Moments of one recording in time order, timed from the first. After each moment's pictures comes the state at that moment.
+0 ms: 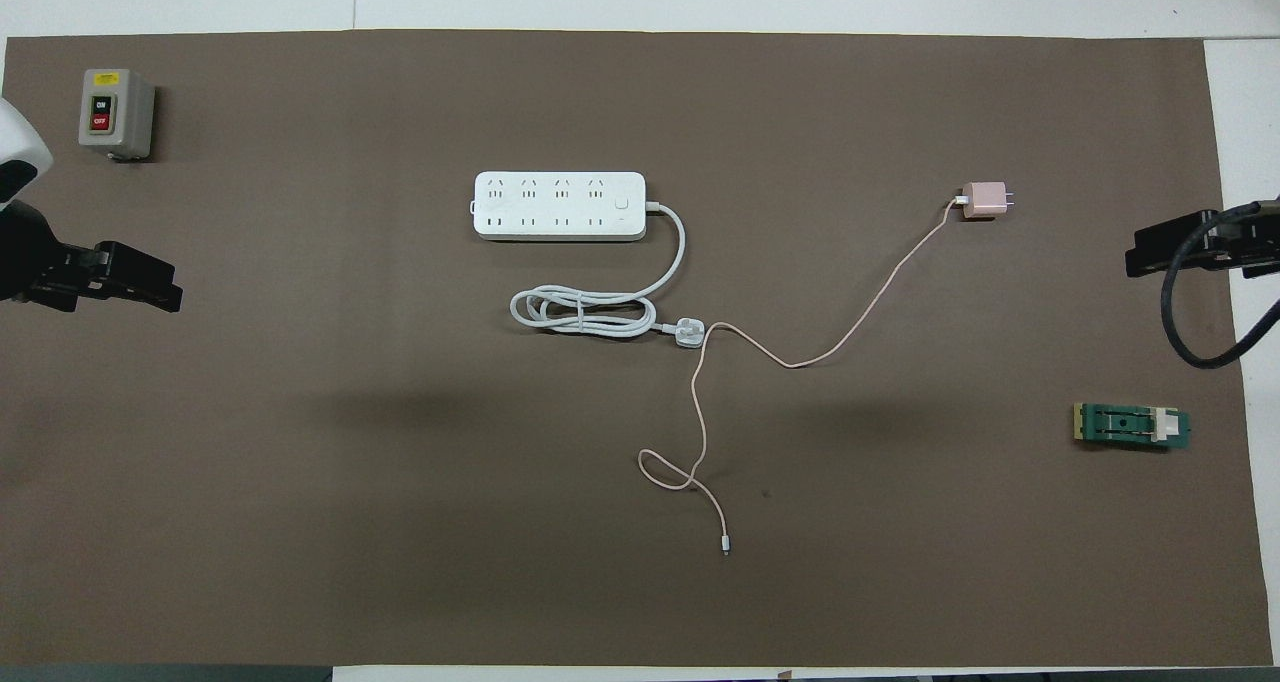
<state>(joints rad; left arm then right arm) -0.01 0.03 -0.02 -1.65 -0.02 1.55 0.06 -0.09 -0.01 0.03 -1.62 -0.01 1.60 -0.02</state>
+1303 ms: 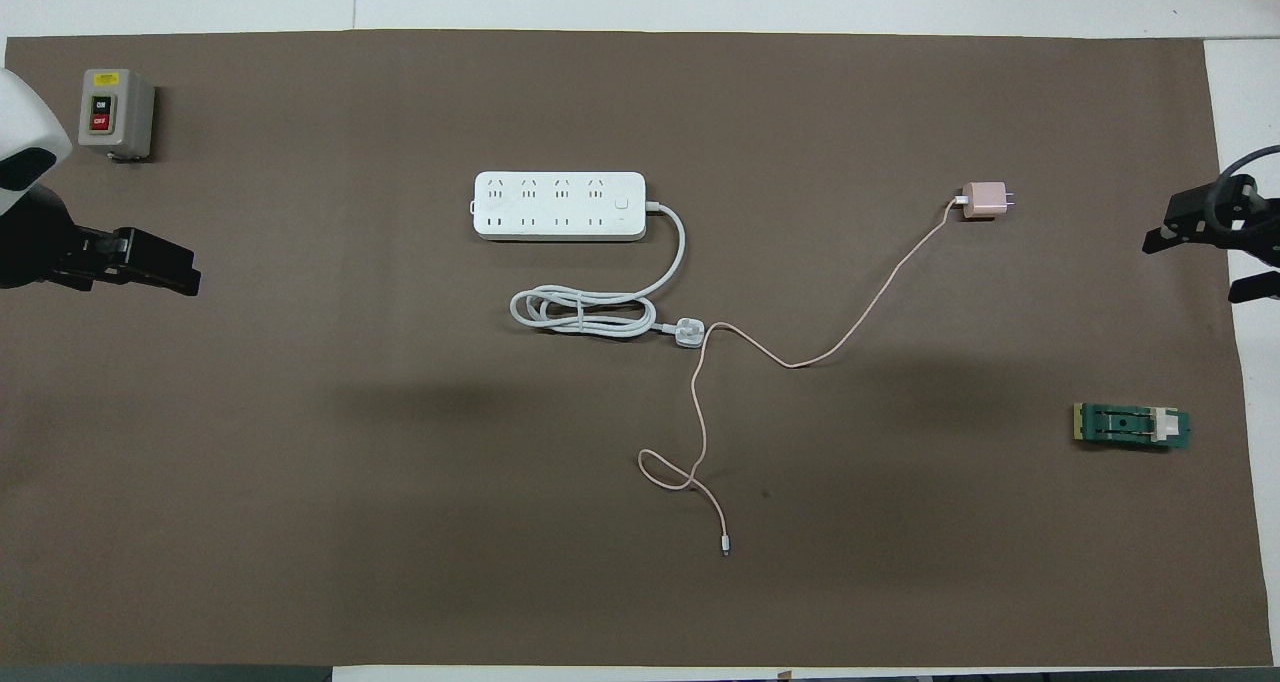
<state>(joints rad) -0.04 0.03 -0.03 -1.63 -0.03 1.58 0.06 -0.27 0.14 0.03 -1.65 0.18 1.66 0.32</state>
